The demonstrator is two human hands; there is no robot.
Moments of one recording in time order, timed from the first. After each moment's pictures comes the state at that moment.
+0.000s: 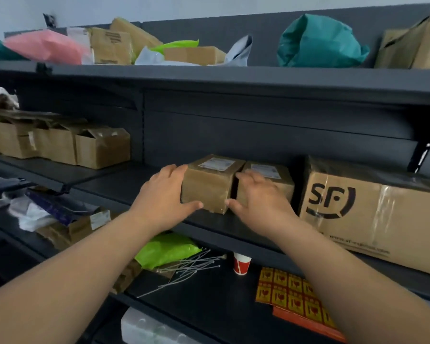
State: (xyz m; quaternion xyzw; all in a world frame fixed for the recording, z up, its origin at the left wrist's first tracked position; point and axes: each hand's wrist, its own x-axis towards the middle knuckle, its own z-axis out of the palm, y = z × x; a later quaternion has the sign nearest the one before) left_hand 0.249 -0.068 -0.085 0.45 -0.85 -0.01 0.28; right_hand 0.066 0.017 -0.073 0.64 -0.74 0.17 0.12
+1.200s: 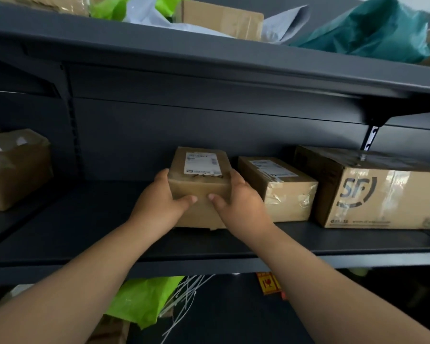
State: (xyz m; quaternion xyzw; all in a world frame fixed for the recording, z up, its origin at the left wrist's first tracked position) left_hand 0.259 -0.257 -0.104 0.28 -0.82 -0.39 0.32; right_hand 0.155 -0.129 -0.096 0.42 -0.84 0.34 0.09
